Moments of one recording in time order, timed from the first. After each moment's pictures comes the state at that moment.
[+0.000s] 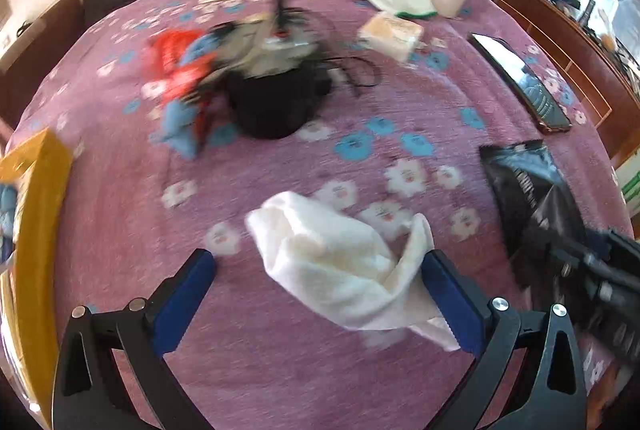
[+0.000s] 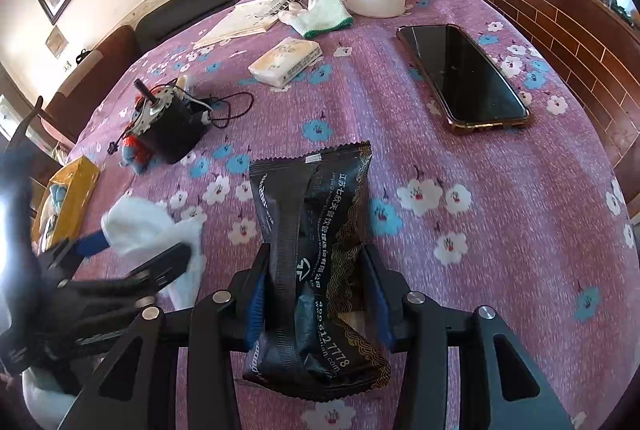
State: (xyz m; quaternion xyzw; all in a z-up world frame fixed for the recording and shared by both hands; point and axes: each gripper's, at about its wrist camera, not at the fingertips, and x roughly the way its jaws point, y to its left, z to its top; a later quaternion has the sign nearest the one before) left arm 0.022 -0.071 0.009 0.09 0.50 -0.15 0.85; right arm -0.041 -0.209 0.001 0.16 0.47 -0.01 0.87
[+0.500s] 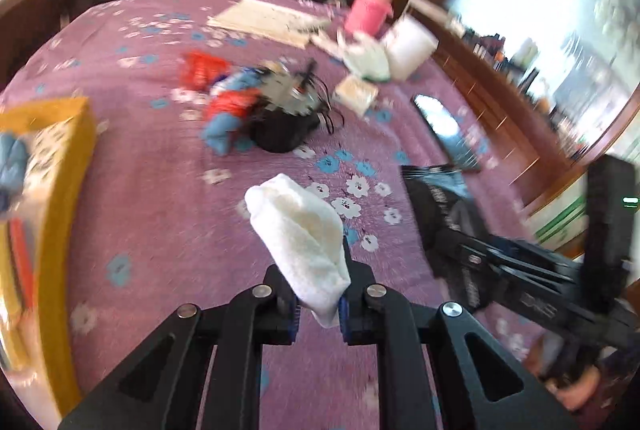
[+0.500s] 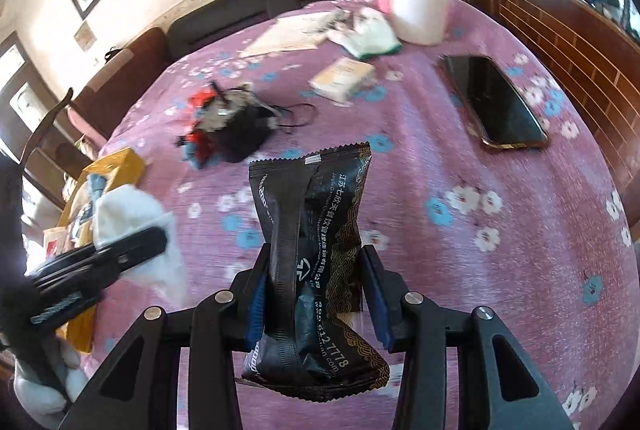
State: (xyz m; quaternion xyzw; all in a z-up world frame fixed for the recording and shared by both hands) left arm -0.029 0.027 0.069 -0.06 0.46 -0.25 0.85; right arm -0.055 -0.166 0.035 0.15 0.44 0.04 0.89
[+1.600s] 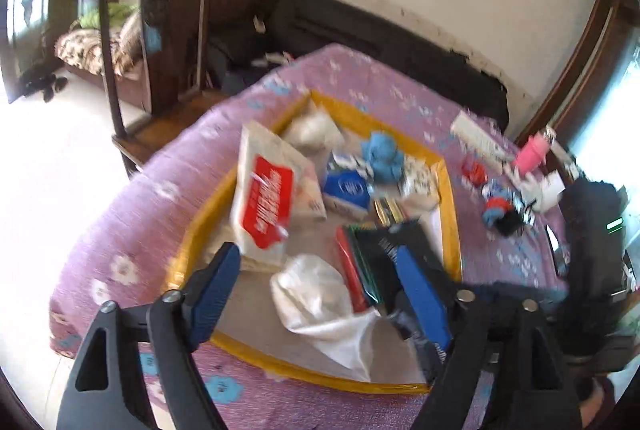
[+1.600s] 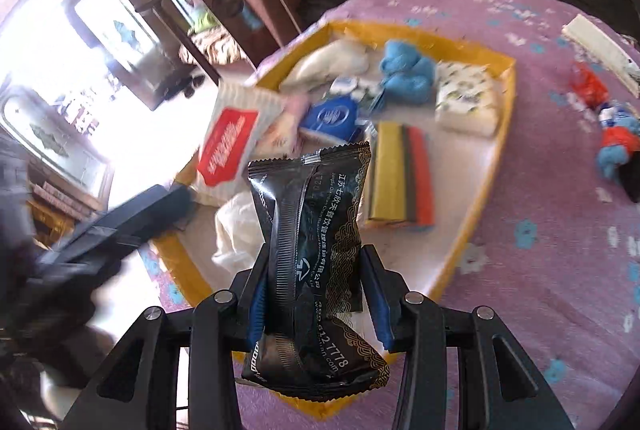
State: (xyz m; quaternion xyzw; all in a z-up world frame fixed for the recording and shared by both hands) left arm -0.126 0.329 0.093 -0.18 0.36 0.02 0.91; right arm -0.034 0.189 0.042 0.01 0.51 0.31 0.80
